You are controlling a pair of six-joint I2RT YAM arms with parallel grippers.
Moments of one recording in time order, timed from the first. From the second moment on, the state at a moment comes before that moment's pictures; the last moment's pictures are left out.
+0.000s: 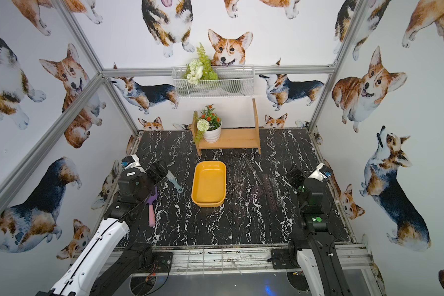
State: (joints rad) left arm -0.13 0.80 0.62 -0.16 -0.08 -0.74; right arm -0.05 0.59 0.48 -0.18 0.18 0.63
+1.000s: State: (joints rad) left arm -0.59 1.07 0.80 -0.37 0.19 -0.80; right arm 0.28 1.07 0.77 -0.47 -0.06 0.54
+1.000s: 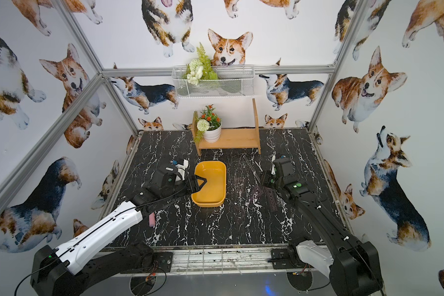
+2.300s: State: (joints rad) left arm -0.75 0.93 0.75 -0.54 0.00 -0.84; right arm 0.36 1.79 1.16 -0.54 0.21 0.29
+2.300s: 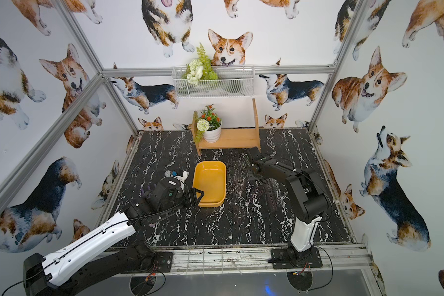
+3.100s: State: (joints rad) left arm -0.75 0.93 0.75 -0.54 -0.01 -0.87; right arm 0.34 1.91 1.22 -0.53 0.16 0.23
